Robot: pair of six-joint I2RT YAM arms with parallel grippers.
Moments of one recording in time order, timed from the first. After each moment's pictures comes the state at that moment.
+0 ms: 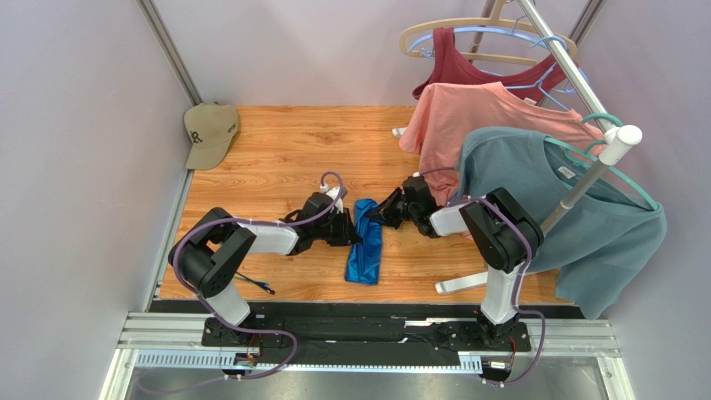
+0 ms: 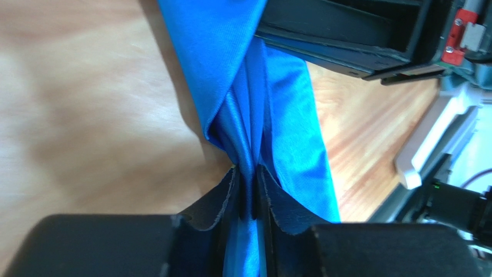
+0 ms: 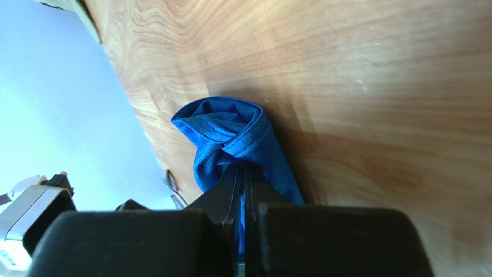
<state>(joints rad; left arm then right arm) -0.66 1.66 0.64 0.31 0.29 -0.68 0.50 1.90 0.79 0.47 -0.33 1.28</state>
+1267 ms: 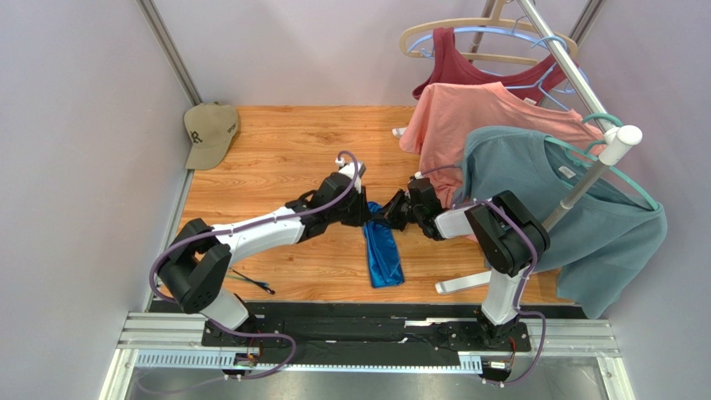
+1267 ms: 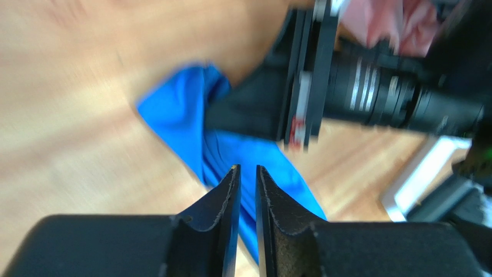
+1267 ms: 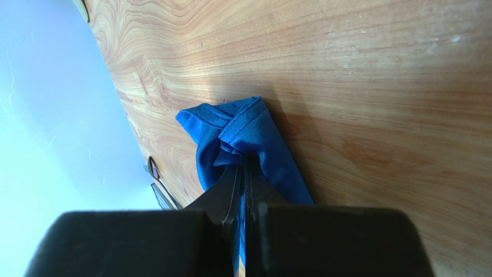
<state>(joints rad) -0.79 1.54 0.91 -0.01 0.01 -0.56 0.49 1.85 0.74 0.46 -0.36 1.15</state>
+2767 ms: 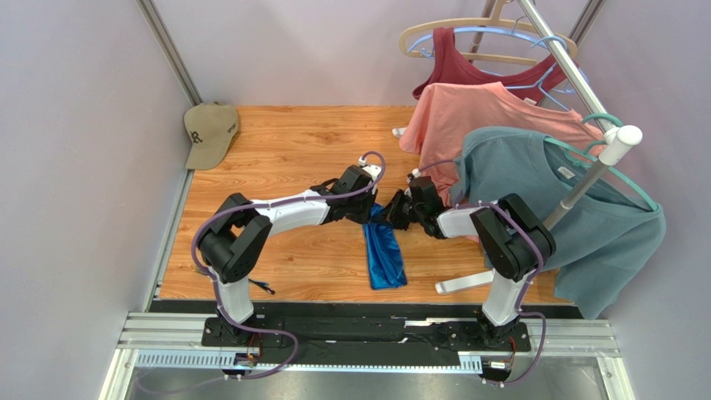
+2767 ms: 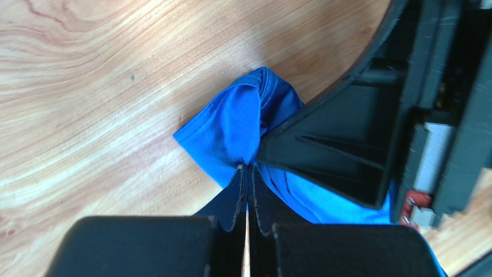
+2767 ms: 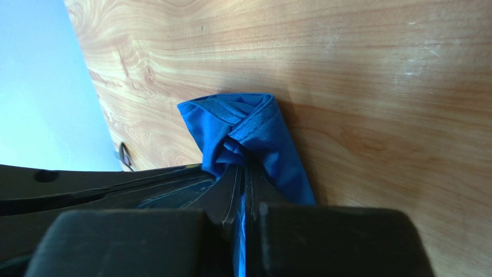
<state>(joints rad) -0.77 1.84 1.16 -0.18 0.01 -0.30 0.48 1.81 0.75 0.39 -0.37 1.01</state>
